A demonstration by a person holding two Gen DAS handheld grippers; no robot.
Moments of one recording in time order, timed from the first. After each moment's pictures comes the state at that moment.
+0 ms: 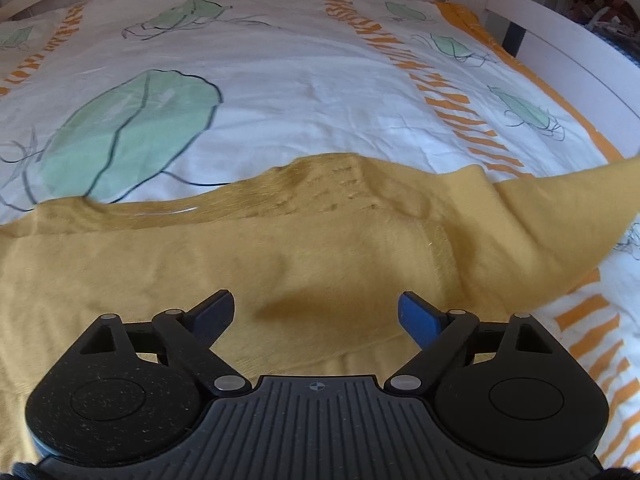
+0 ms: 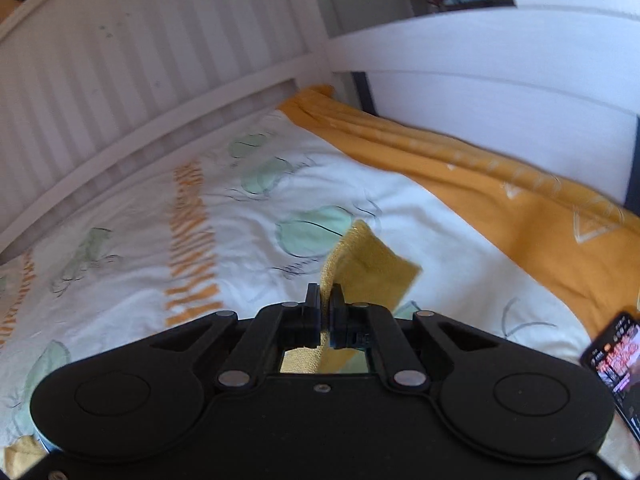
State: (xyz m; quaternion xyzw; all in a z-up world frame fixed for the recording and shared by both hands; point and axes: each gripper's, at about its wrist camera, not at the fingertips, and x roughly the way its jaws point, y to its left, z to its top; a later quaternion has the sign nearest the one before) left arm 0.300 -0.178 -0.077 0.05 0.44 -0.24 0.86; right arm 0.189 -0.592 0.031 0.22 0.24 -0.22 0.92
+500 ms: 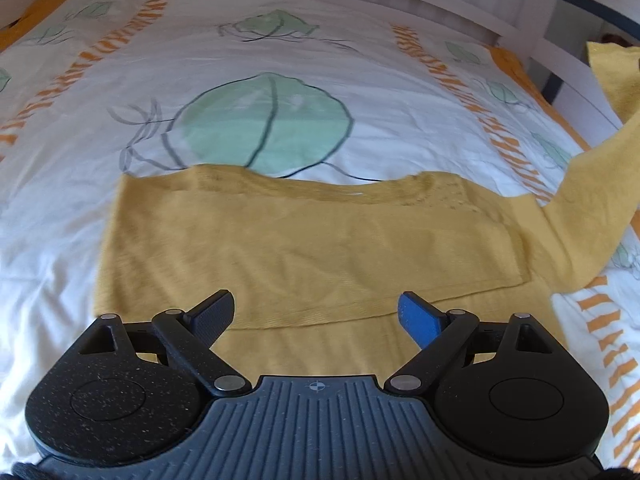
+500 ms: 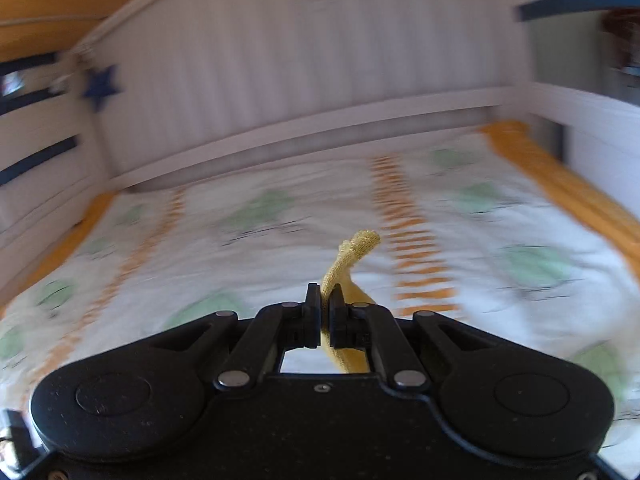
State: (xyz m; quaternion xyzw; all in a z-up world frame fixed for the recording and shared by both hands) left arm 0.287 -0.038 -0.053 -0.01 0.44 -0.19 0.88; right arm 0.244 -0.367 0.099 0.13 0.23 0.02 0.96
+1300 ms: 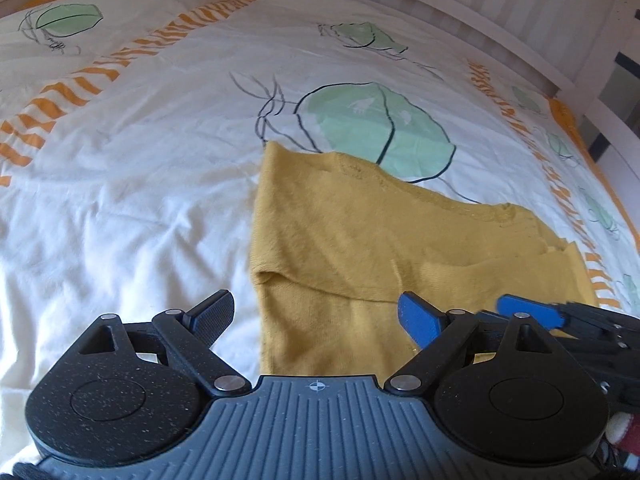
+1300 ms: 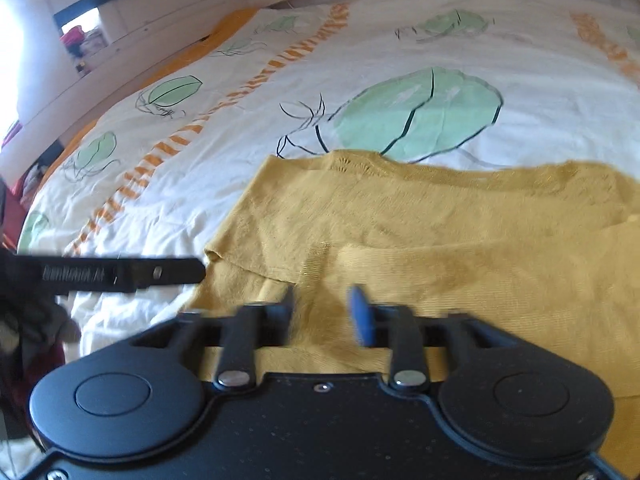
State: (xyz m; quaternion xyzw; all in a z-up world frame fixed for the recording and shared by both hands) left arm 0.284 0.064 -0.061 -0.08 0.44 -0.13 0.89; right arm 0.245 -0.147 -0.076 0.06 0.37 0.19 0.91
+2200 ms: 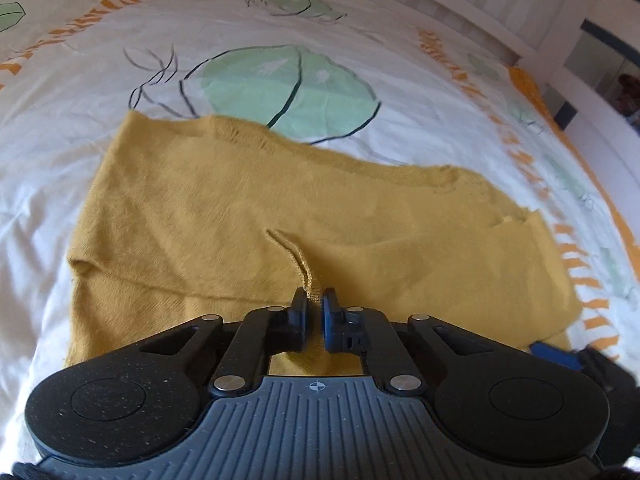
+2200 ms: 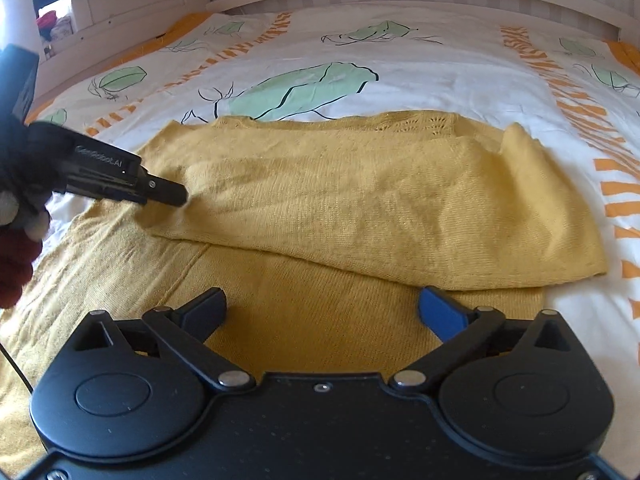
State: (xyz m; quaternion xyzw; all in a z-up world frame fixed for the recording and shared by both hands) left arm 0.292 -0.027 -0.089 -0.08 0.44 -0.19 0.87; right arm 0.192 -0.243 -0.127 0.03 0.37 0.12 0.92
